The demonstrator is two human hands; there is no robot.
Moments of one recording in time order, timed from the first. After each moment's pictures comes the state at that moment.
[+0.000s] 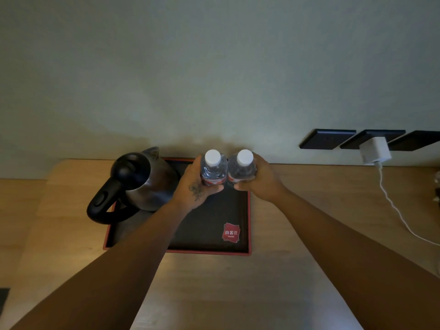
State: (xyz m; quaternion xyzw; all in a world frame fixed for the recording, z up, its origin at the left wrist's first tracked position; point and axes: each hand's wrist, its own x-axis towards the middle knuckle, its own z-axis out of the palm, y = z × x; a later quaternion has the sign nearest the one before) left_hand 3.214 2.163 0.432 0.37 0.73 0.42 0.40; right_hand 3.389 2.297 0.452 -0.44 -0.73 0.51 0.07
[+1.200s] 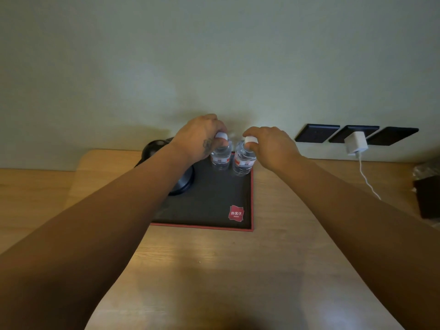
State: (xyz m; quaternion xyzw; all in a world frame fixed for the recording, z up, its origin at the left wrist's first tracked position) left_hand 3.191 2.175 0.610 0.65 0.74 0.09 0.15; right_hand 3.376 2.278 0.590 -0.39 -0.90 0.18 -0.02
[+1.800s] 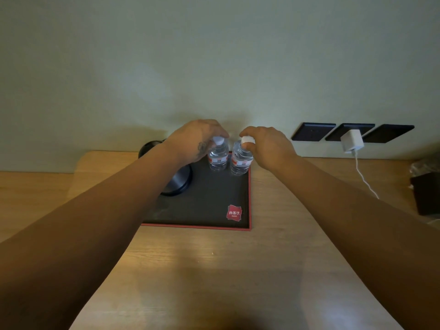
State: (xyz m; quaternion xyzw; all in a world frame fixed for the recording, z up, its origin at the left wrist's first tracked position) left_hand 3.181 2.173 0.599 0.71 0.68 0.10 0.16; right_hand 3.378 2.279 0.591 -0.40 -0.90 0.20 -0.02
